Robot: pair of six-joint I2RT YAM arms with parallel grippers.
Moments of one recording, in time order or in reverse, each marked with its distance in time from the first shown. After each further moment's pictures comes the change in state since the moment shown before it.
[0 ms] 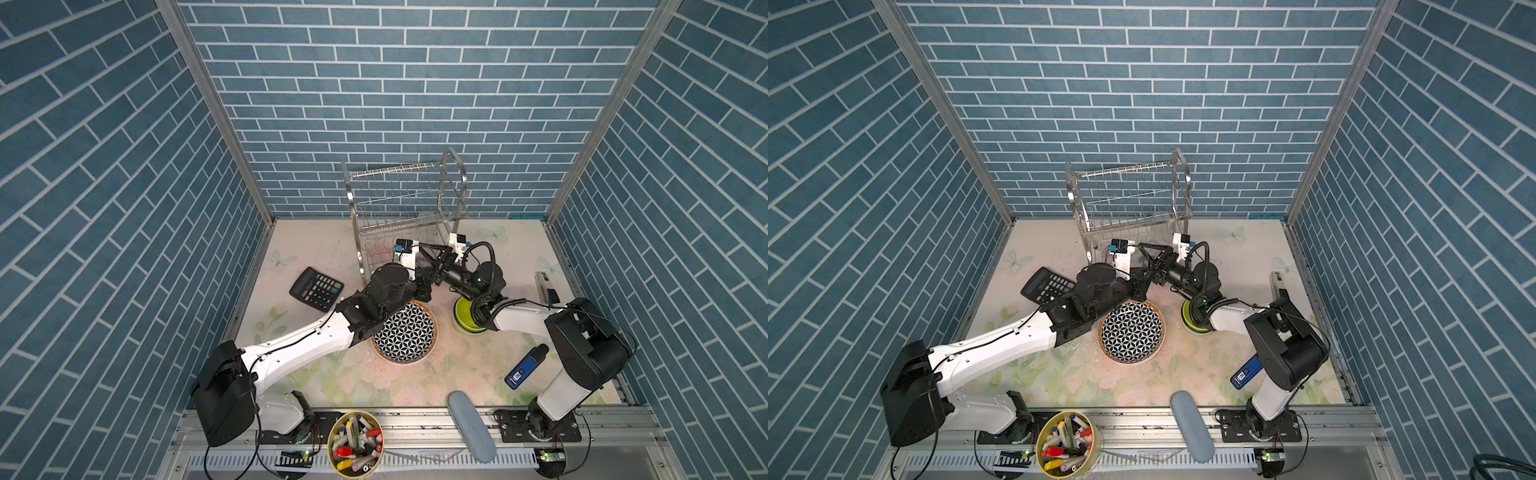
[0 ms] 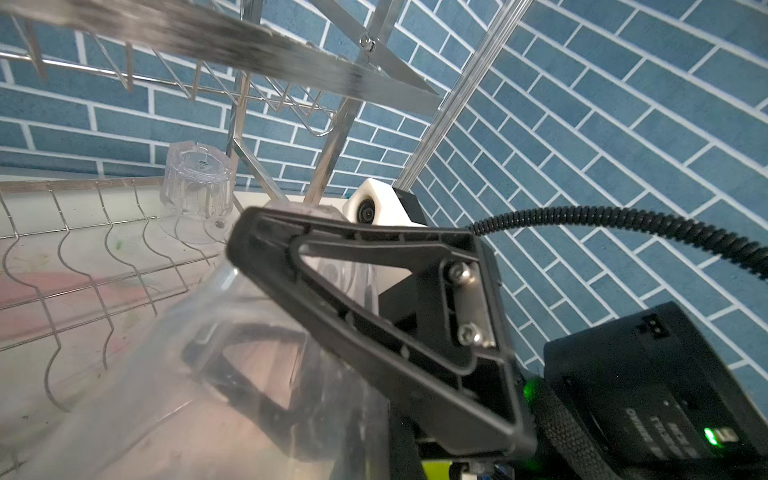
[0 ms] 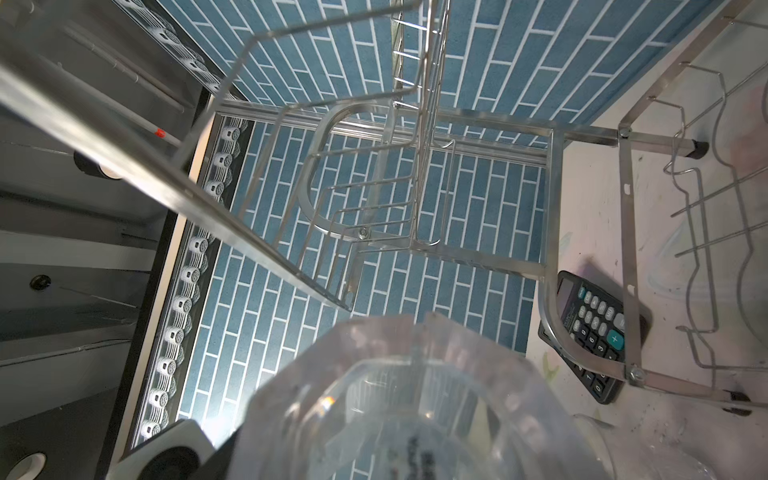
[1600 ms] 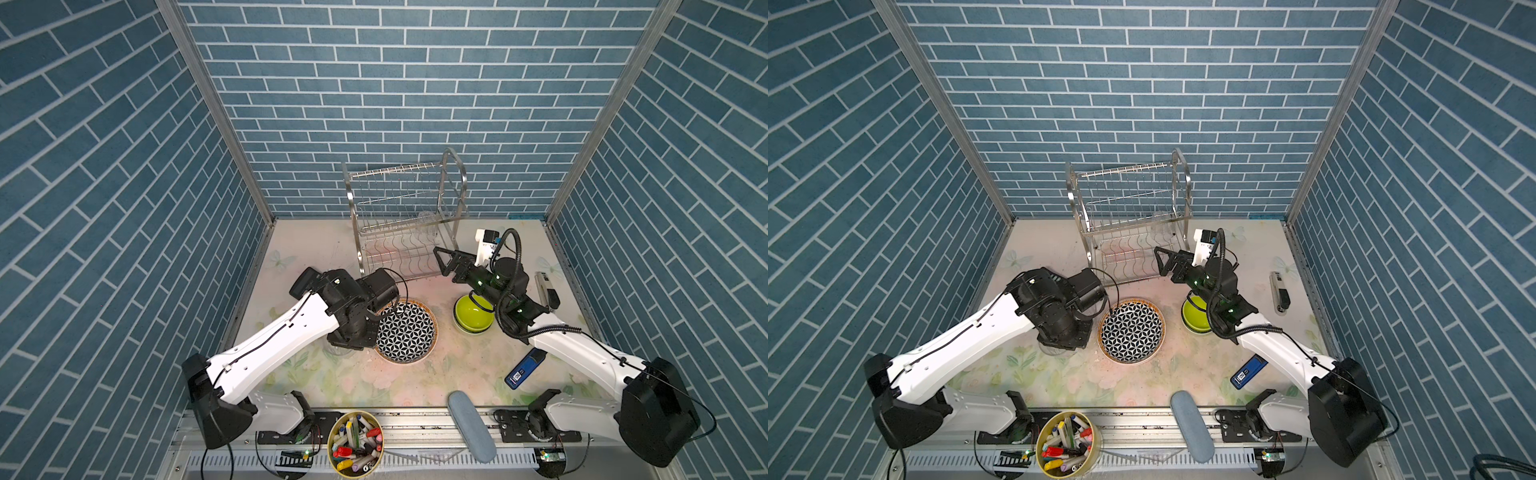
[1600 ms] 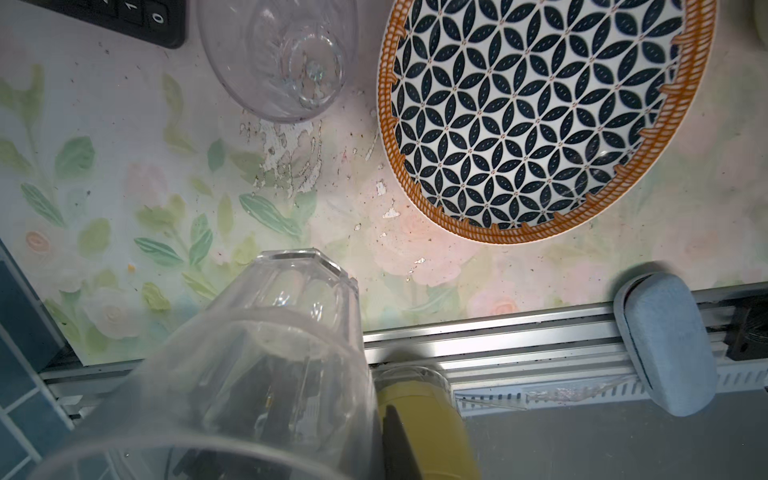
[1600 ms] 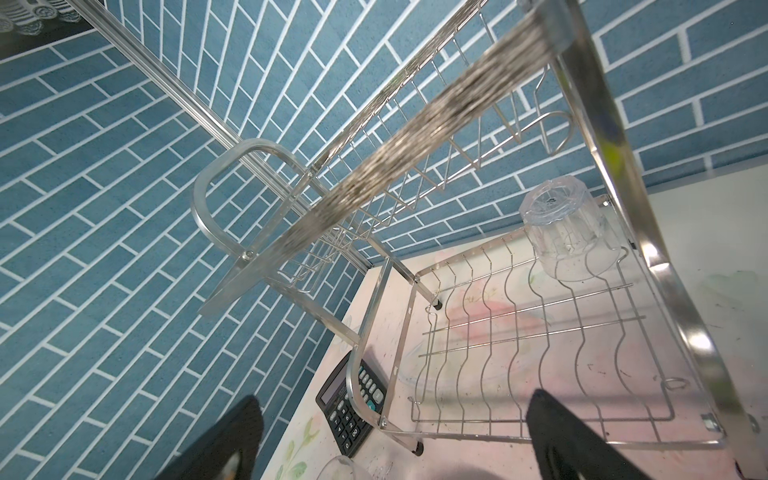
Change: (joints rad) left arm 0.010 -0.001 0.410 -1.691 0.080 -0.155; right arm 0.003 -0.446 -0.016 -0.745 0.394 -0.838
